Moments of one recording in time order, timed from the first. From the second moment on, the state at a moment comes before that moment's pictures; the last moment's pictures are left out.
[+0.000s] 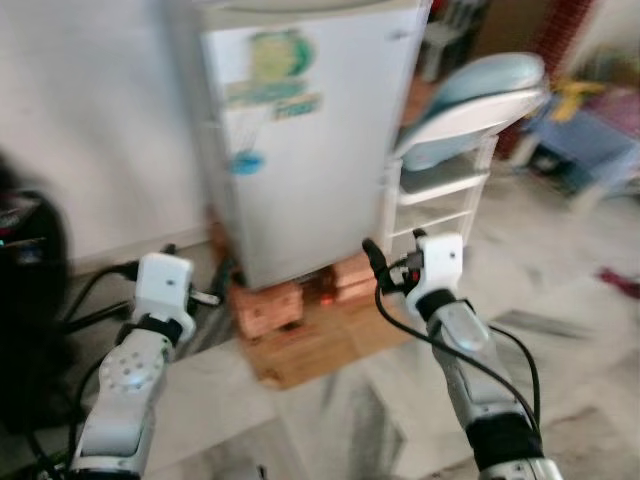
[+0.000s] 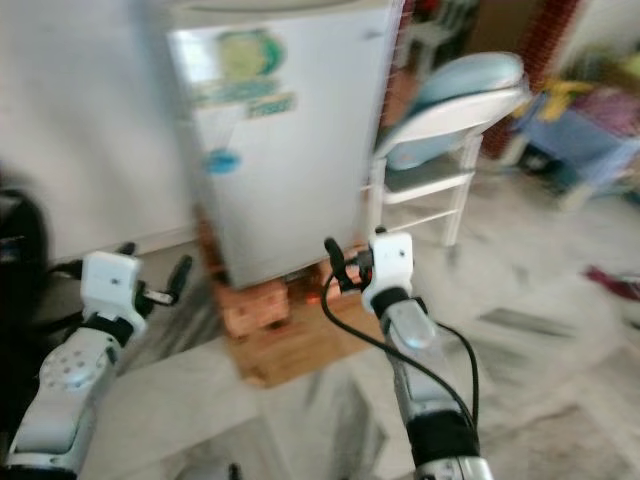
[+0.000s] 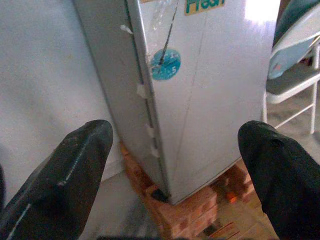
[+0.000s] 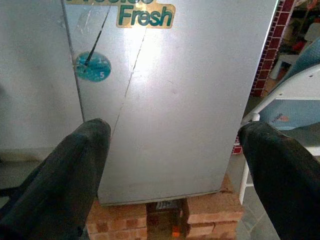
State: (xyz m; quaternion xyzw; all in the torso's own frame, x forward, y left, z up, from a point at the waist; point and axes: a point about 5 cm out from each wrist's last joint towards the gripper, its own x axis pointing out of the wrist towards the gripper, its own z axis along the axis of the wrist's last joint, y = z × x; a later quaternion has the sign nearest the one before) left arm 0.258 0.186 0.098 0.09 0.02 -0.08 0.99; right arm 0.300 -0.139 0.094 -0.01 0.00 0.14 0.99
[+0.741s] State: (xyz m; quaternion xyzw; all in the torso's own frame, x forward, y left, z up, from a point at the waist) left arm 0.260 0.190 0.095 0.15 0.00 -0.07 0.99; right arm 0.299 -0.141 0.091 -0.01 0.00 0.14 0.99
